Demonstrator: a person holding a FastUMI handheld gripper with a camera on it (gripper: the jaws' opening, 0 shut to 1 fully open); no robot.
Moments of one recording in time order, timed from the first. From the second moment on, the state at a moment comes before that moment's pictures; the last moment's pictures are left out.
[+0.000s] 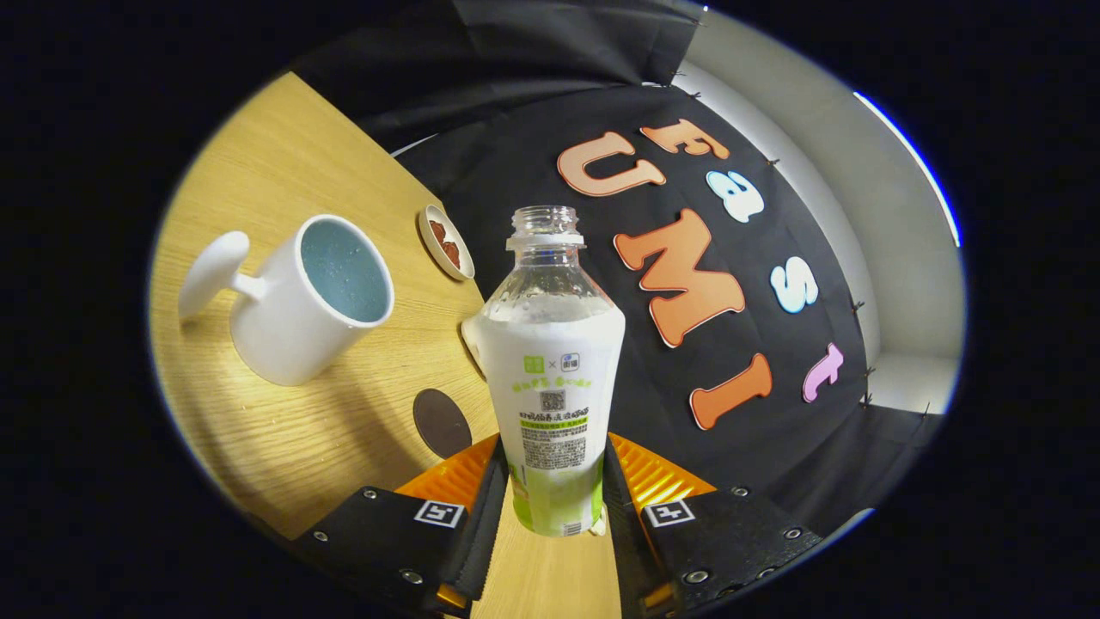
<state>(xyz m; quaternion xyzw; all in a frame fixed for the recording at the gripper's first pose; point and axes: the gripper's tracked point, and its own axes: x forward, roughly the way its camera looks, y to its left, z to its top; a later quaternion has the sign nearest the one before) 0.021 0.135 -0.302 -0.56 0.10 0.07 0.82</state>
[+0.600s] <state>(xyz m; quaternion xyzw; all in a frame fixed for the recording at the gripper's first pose) 0.028 0.141 -0.293 -0.69 0.03 0.05 0.72</state>
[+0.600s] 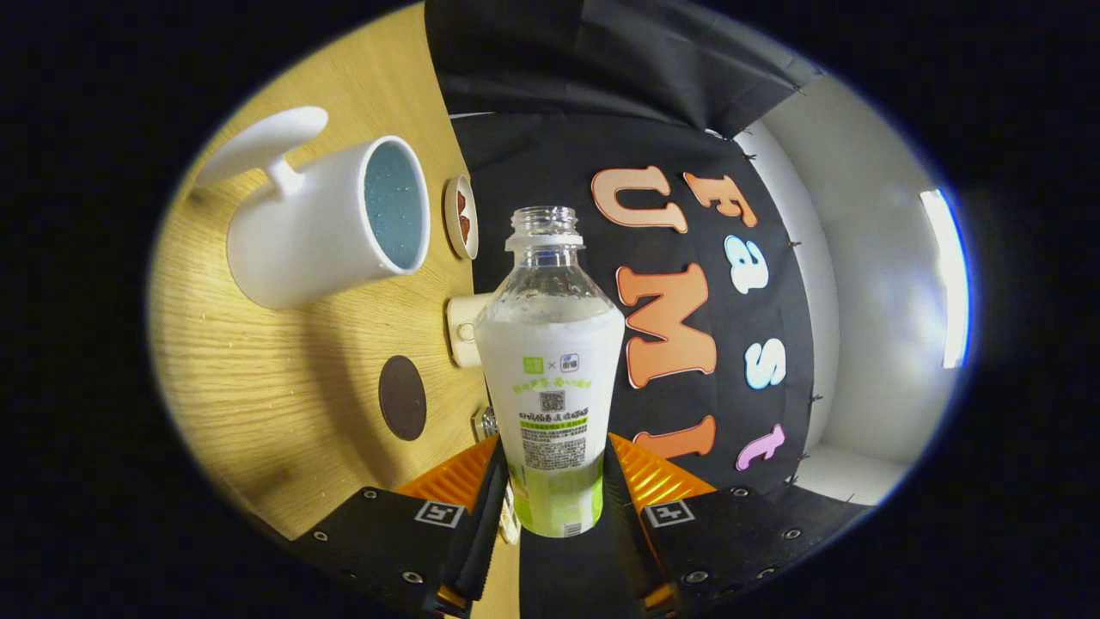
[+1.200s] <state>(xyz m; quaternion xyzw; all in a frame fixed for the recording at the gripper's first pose) 0.029 0.143 -0.291 -0.74 0.01 0.05 0.67</state>
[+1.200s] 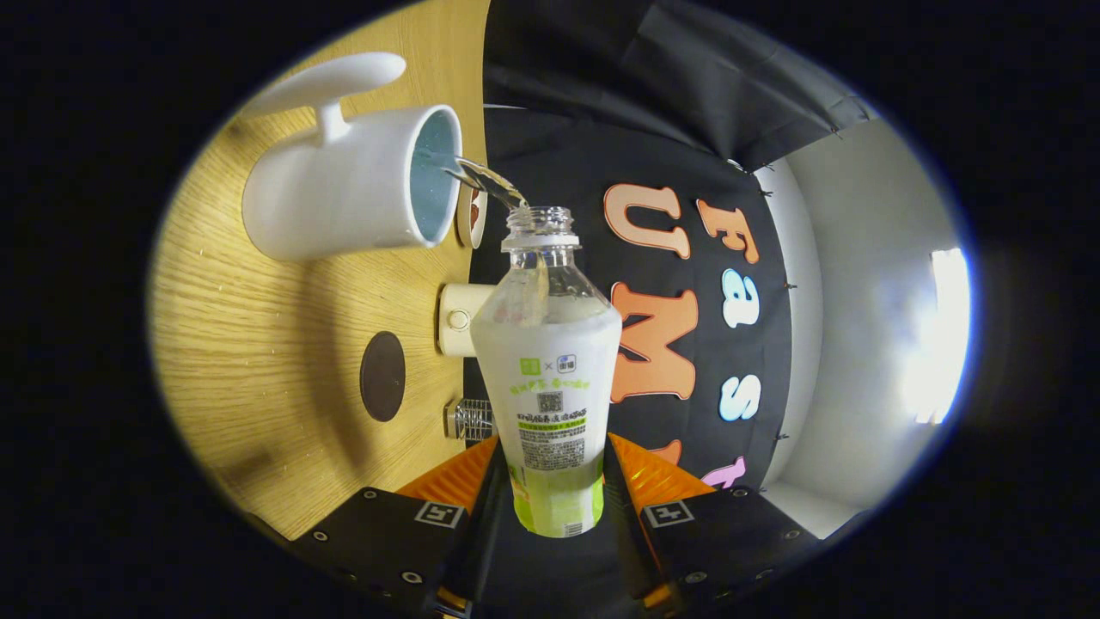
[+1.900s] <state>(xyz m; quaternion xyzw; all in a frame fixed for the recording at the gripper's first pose) 0.031 0.143 -0.284 -0.76 -0.01 0.04 0.65</state>
